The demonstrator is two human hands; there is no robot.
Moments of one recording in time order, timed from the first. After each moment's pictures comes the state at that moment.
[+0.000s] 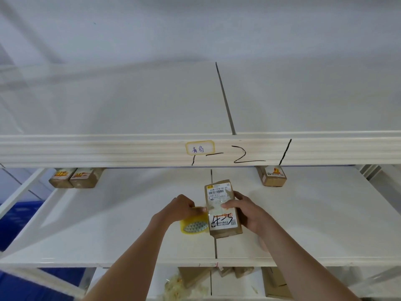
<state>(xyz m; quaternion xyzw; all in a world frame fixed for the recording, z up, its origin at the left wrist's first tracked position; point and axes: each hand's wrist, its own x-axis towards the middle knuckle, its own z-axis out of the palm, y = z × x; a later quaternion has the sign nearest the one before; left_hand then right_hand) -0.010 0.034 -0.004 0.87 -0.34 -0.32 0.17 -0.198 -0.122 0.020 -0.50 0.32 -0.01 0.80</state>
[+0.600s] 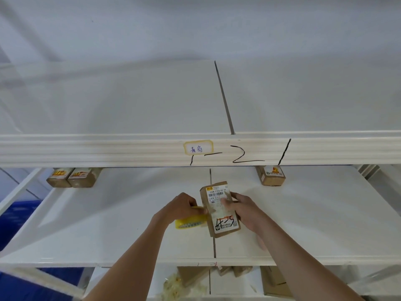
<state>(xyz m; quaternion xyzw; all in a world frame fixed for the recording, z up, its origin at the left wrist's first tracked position) -0.011 0.032 -0.003 0.85 -0.35 -0.33 0.22 -0.199 -0.121 0.014 -0.59 0.35 -0.03 0.73</state>
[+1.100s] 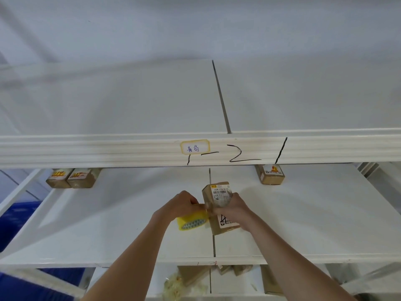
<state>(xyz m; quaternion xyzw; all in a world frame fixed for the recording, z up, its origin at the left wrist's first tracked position) -0.016 0.023 0.005 0.87 -0.35 -0.32 0.18 -0.180 -0.105 0.014 -0.72 0.43 0.01 0.54</state>
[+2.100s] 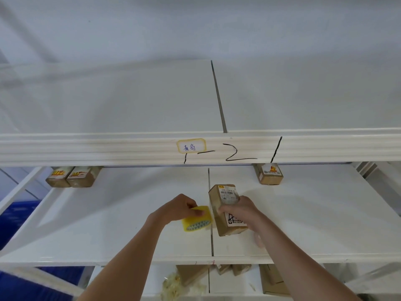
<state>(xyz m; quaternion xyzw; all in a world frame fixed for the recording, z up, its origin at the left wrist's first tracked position) -0.016 0.037 0.002 0.83 -0.38 -0.36 0.20 -0.201 -0.119 0.023 -0.70 0.46 0.02 0.54</state>
